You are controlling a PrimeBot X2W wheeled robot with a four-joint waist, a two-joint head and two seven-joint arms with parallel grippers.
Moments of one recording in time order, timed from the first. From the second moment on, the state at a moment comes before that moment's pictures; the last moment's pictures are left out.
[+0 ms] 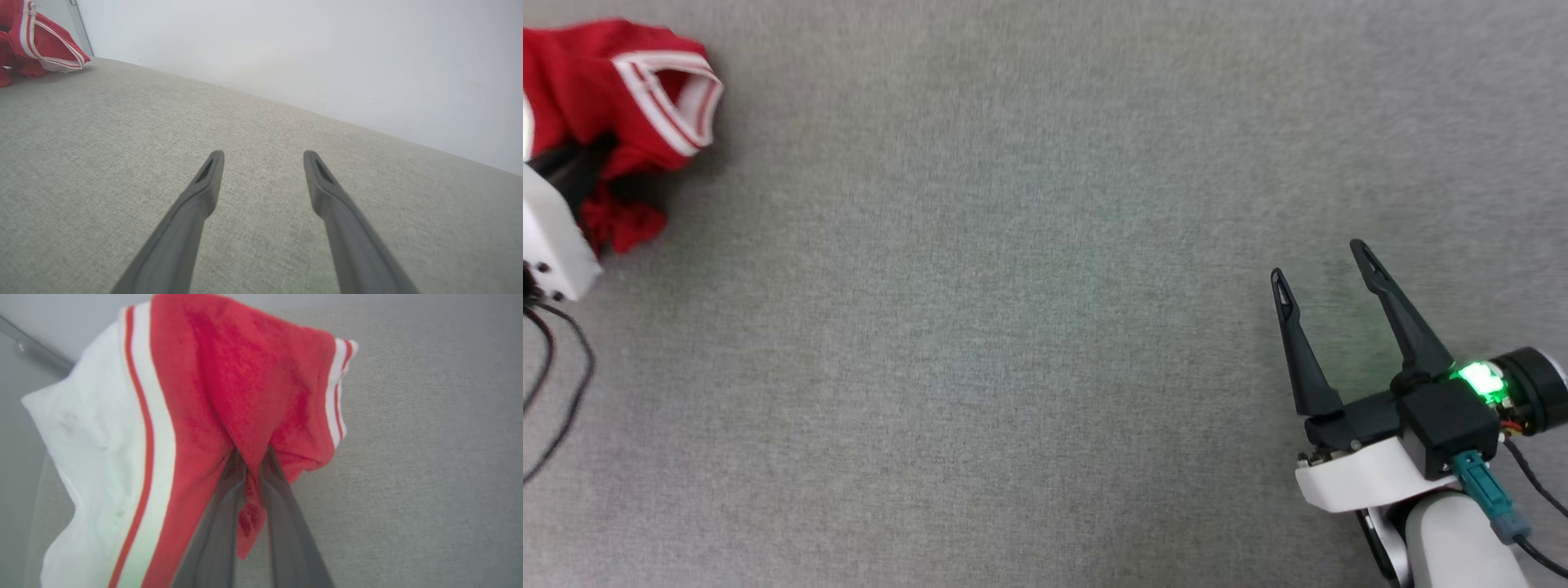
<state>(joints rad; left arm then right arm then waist) -0.89 0.93 -0.71 0.45 -1.08 -0.13 0.20 -0.16 -0.06 0.09 -0.07 -0.16 0.13 -0.25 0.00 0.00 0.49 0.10</state>
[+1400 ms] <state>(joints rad) -0.81 0.12 -1.19 0.62 -0.79 -0.07 -0.13 -0.08 -0.05 0.03 -0.04 -0.03 0.13 -0.26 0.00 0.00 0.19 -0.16</state>
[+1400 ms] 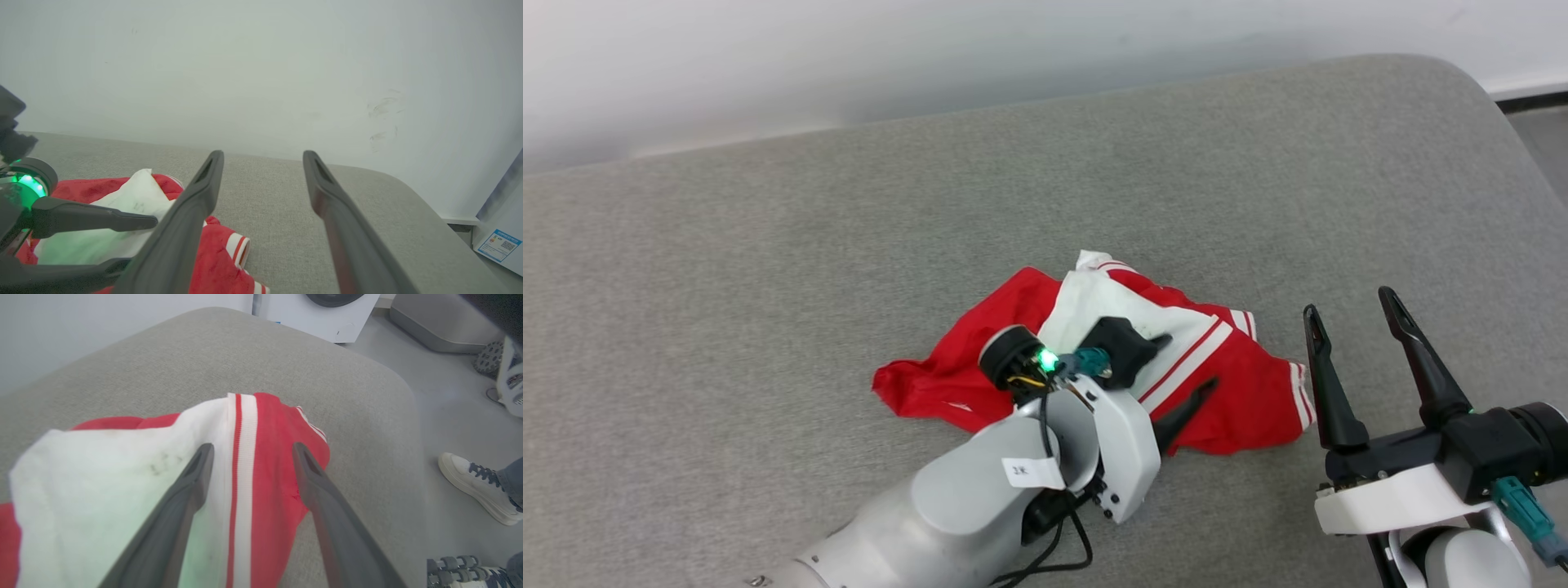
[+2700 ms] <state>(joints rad) -0.01 0.34 -0.44 -0.05 -0.46 0.15 -0.26 0.01 -0.05 -0.01 0.00 -0.03 0.13 -0.26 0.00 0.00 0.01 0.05</state>
